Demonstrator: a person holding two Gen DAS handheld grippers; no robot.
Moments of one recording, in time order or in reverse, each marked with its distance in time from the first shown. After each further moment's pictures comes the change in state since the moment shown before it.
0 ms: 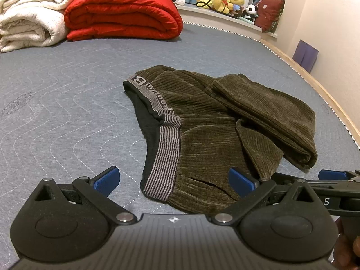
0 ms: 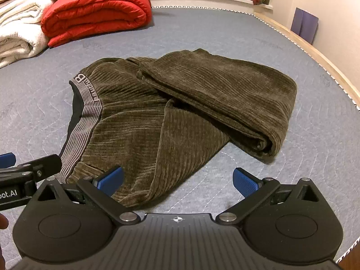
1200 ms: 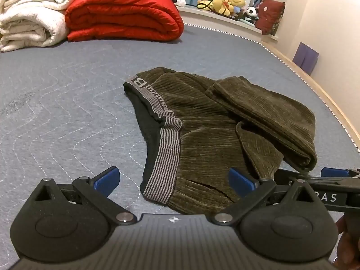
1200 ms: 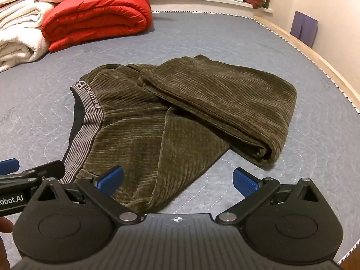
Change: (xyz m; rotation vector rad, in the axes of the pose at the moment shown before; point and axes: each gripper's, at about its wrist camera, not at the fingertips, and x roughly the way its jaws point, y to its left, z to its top) left arm 0.000 0.002 0.001 -0.009 -0.011 -0.002; right arm -0.008 0.001 0.005 0.006 -0.022 -0.013
